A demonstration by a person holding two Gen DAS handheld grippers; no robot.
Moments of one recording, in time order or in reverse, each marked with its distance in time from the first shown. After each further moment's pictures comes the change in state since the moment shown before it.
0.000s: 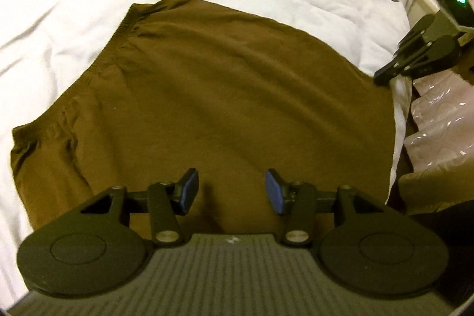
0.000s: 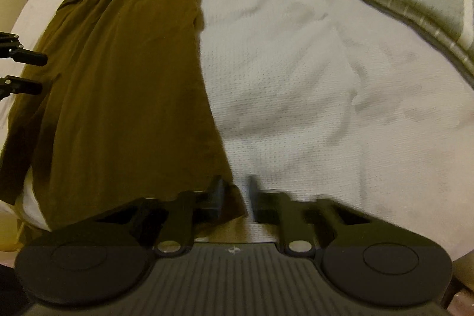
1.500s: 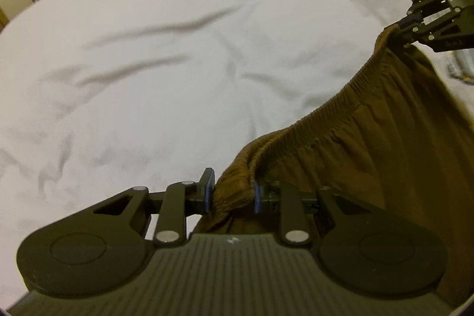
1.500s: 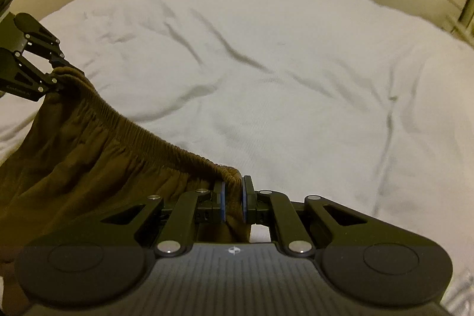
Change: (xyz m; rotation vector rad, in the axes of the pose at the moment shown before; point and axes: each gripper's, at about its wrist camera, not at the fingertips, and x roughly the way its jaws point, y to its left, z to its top) left arm 0.002 0.213 0.023 -0.291 -0.090 0.265; right arm 0.002 0.119 0.312 -0.610 -0.279 -0.060
